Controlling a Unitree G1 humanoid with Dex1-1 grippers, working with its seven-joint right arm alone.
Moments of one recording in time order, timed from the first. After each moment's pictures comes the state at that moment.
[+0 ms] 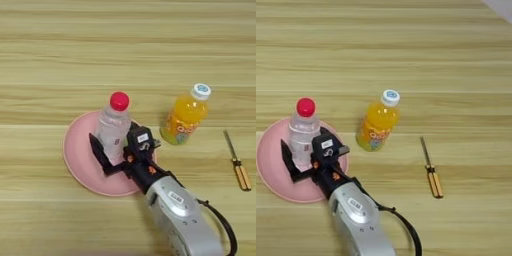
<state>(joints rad) 0.28 -0.10 0.22 -0.40 0.09 0.23 0.25</state>
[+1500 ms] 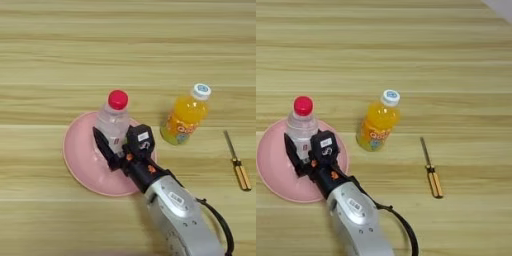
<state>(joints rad) 0.30 -0.09 0.23 -0.46 0.10 0.21 0.25</state>
